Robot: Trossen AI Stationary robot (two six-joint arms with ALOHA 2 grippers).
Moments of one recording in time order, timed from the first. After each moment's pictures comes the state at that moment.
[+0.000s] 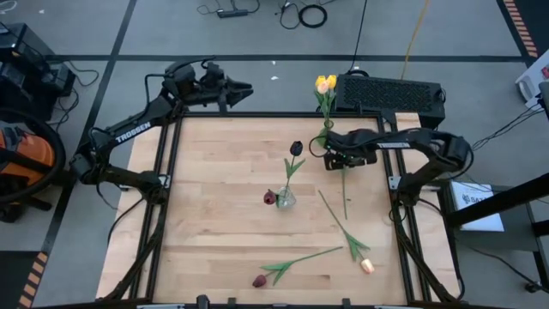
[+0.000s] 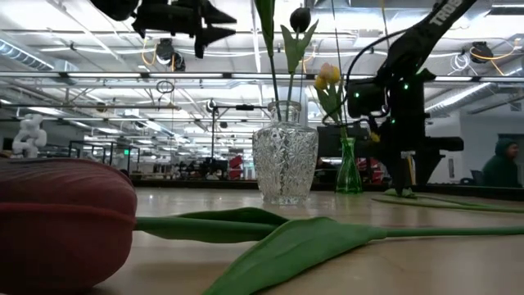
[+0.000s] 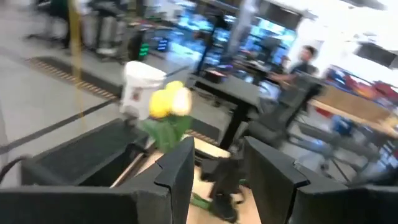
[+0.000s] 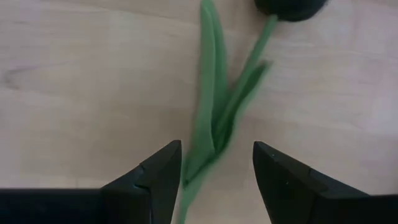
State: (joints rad) left arm 0.77 1.29 1.10 0.19 0.63 -0.31; right arm -0.49 1.55 0.79 -0.77 0.16 0.96
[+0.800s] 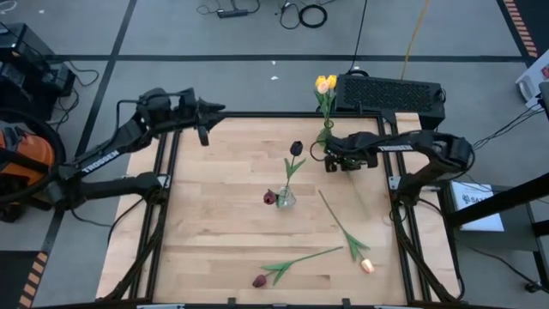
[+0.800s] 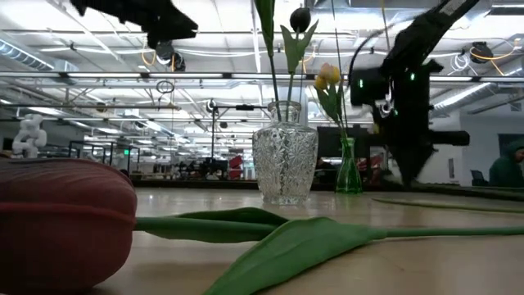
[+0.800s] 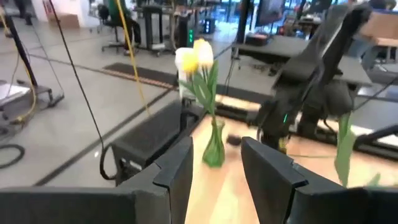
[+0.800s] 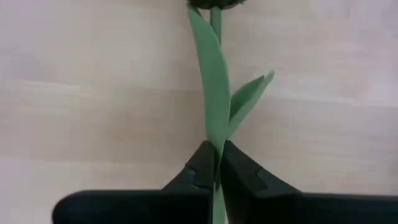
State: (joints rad) left arm 0.67 0.88 0.88 -0.14 0.32 0.01; right arm -0.43 1.51 0.78 -0.79 0.17 1.07
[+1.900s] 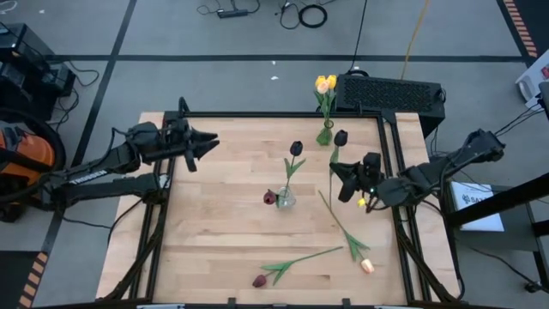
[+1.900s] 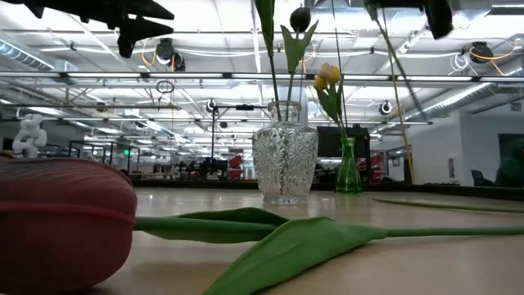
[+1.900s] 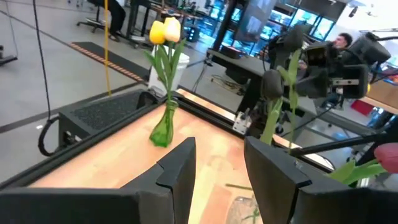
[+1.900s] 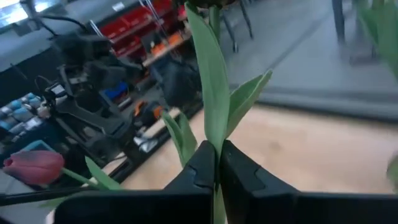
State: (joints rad) left arm 0.38 0.57 0.62 -0.12 0.11 -0.34; right arm 0.46 0.96 0.79 -0.19 1.02 0.85
